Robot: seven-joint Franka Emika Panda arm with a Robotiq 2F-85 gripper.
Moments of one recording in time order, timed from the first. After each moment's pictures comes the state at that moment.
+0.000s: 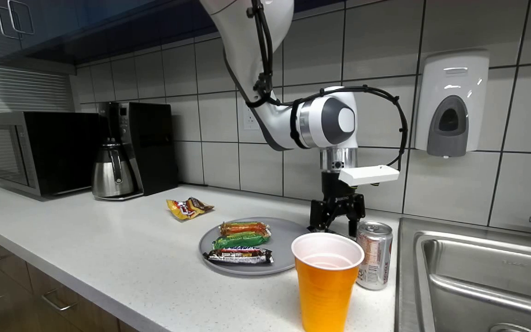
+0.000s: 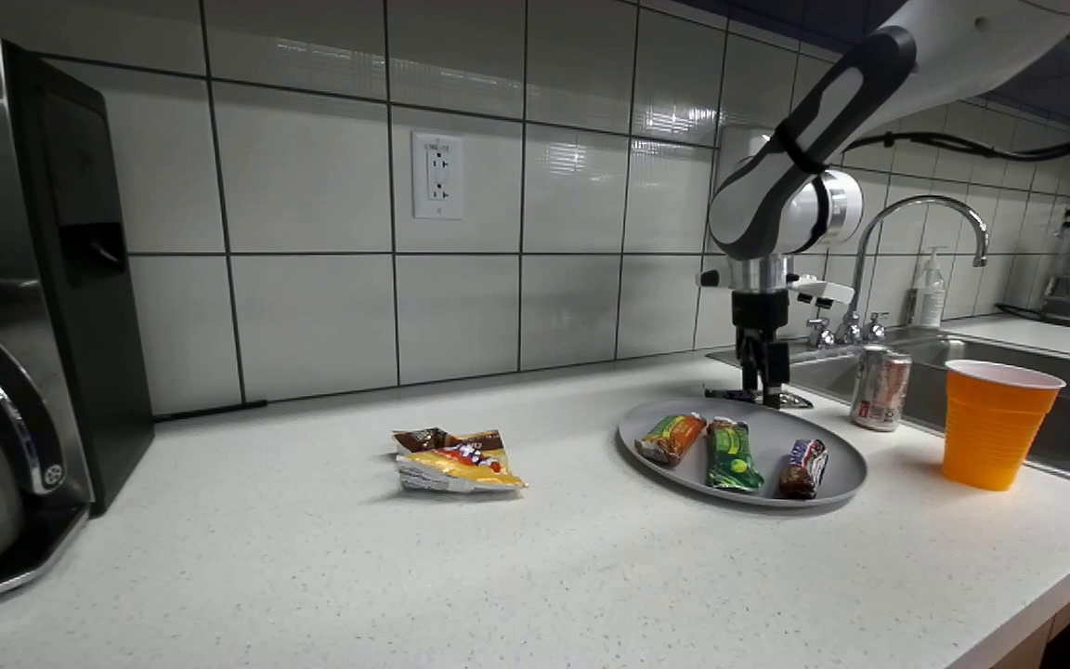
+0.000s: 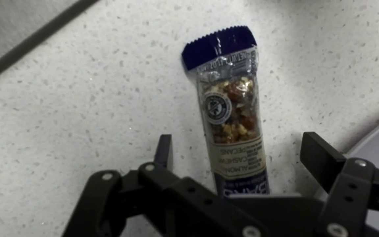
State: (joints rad) arm -0.21 0.71 -0.03 -1.60 -0.13 2.25 -1.24
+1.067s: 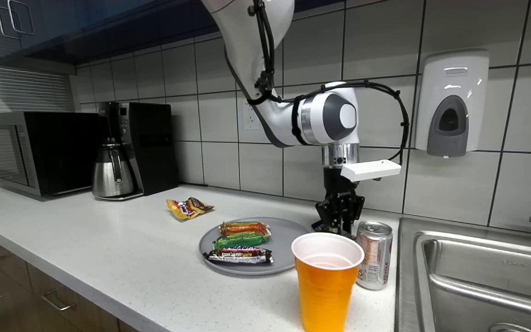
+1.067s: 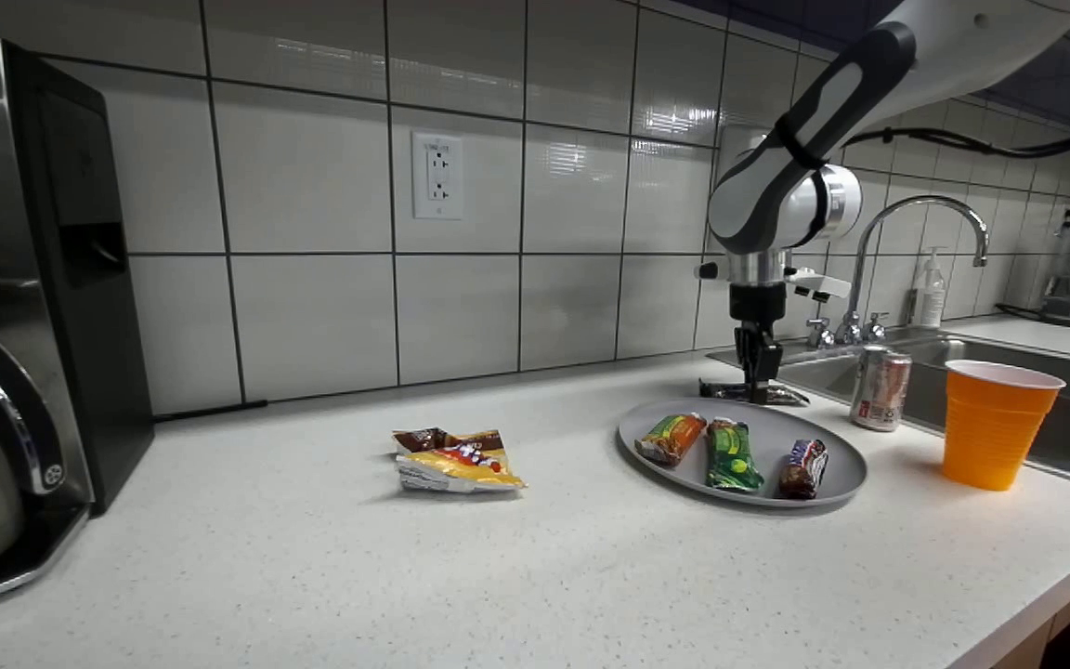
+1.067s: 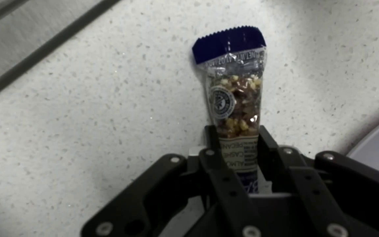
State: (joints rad) arm -0.22 0.71 -0.03 -1.58 -0.13 2.26 -1.24
